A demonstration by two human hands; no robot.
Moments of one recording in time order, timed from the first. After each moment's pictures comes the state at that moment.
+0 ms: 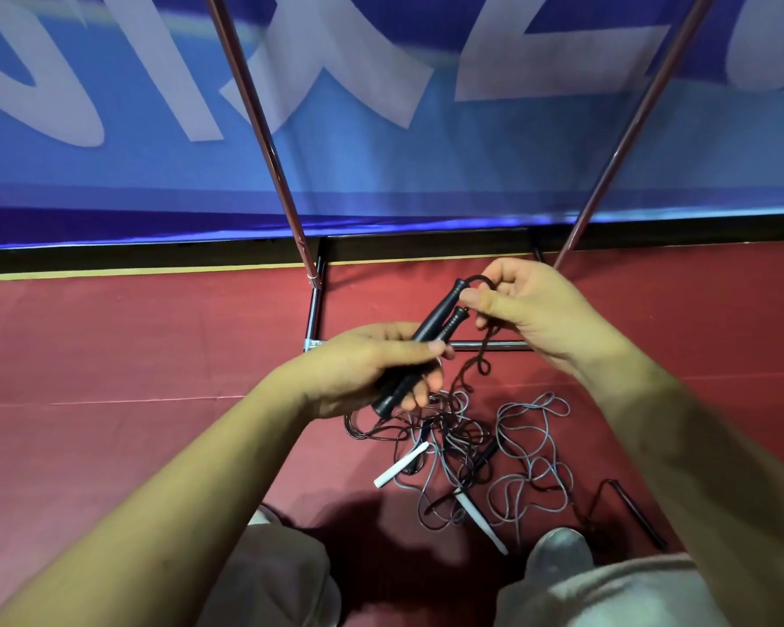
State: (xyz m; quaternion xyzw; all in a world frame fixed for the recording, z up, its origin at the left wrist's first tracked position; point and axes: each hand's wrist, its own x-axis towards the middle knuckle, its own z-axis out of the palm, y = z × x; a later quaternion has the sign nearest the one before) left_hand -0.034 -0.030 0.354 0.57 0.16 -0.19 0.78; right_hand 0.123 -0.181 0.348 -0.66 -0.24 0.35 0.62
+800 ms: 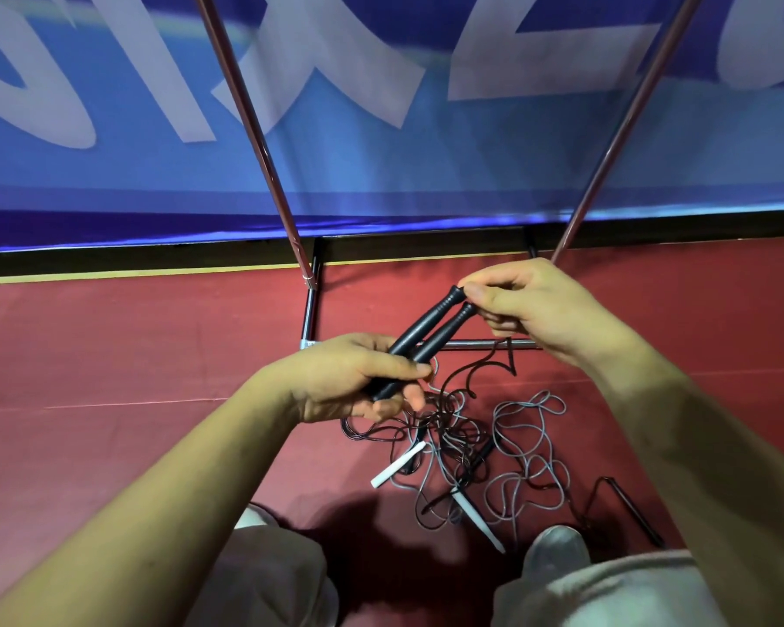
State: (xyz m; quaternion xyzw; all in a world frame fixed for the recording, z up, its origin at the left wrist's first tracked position) left_hand -0.036 -0.023 0.345 0.55 0.17 -0.24 0.78; right_hand 0.130 -0.191 0.355 -0.65 -0.30 0.37 0.59
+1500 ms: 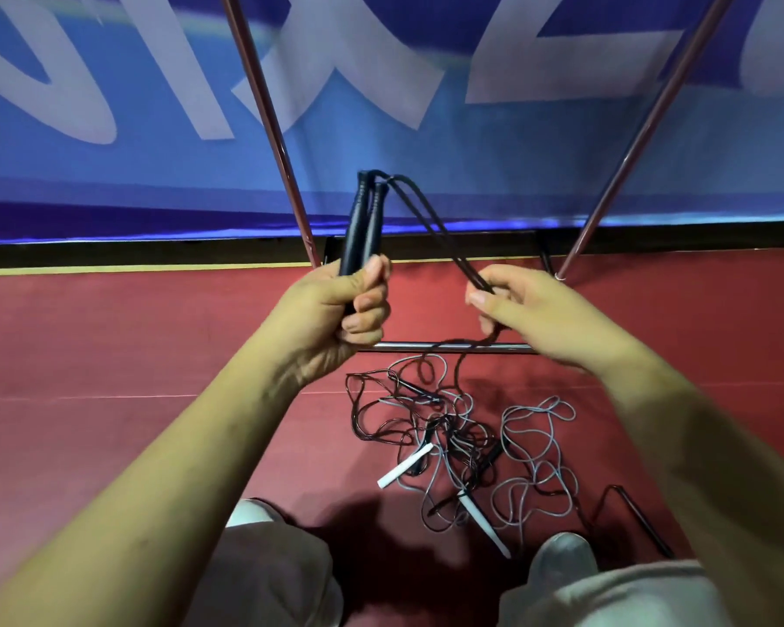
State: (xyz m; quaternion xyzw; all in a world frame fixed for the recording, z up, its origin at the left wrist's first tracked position) left_hand -0.031 0.008 0.366 0.43 0.13 0.00 0.90; right_hand 0.124 -0.182 0.358 -0.73 -0.41 0.31 0.44
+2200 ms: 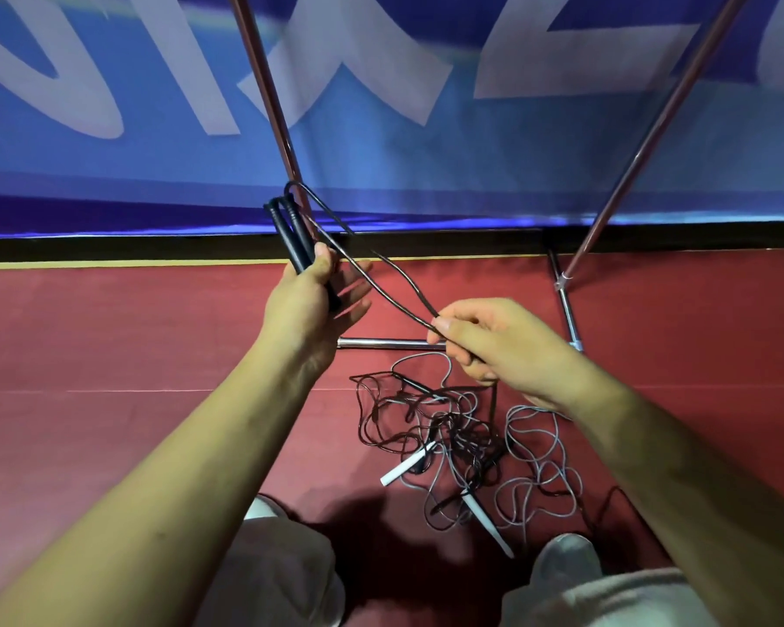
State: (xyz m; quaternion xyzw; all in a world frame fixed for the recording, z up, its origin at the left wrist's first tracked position) left_hand -0.022 0.013 0.358 0.41 0.40 0.22 0.79; right_hand 0.077 -0.167 0.354 -0.67 -0.31 0.43 0.51
